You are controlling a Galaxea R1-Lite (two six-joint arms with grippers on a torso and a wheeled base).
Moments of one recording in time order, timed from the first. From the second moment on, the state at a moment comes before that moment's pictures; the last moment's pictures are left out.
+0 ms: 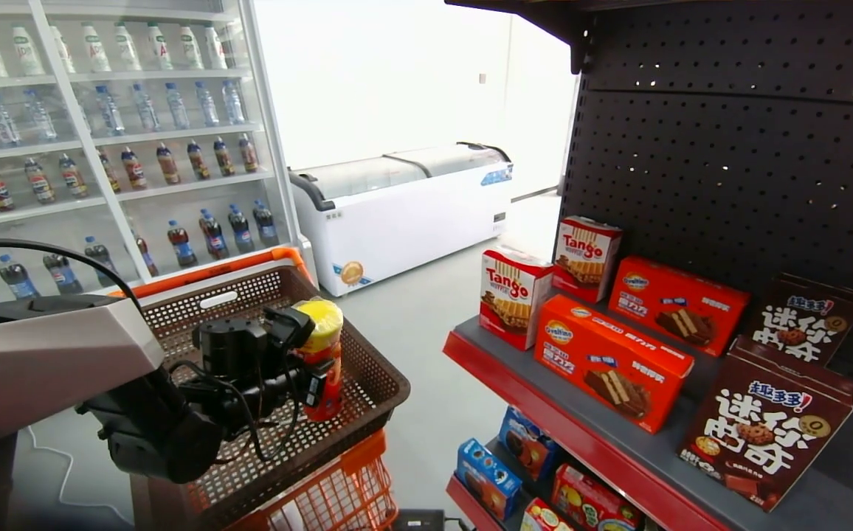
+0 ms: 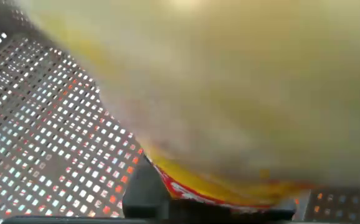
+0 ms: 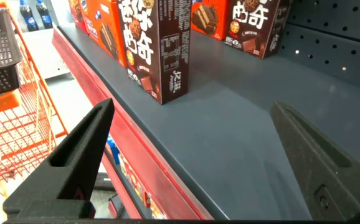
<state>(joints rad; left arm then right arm) -0.14 2.26 -0.71 -1.11 -0.16 0.24 0.00 0.00 0.00 0.00 0.06 0.00</state>
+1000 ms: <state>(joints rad) -0.22 1.84 -0.84 -0.76 -0.52 0.08 0.00 0.00 0.00 0.00 0.06 0.00</state>
